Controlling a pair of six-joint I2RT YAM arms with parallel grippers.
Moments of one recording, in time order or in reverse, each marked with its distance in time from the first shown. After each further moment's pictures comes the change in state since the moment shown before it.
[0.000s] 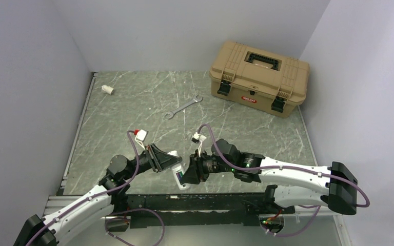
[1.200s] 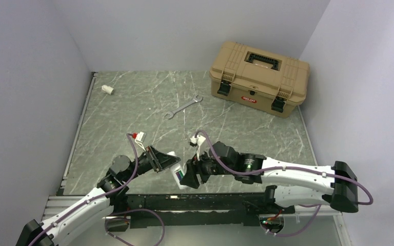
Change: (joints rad) left arm -0.001 -0.064 -0.016 -0.177 -0.090 0.010; right arm 0.068 0.014 0.077 -0.150 0.148 -0.148
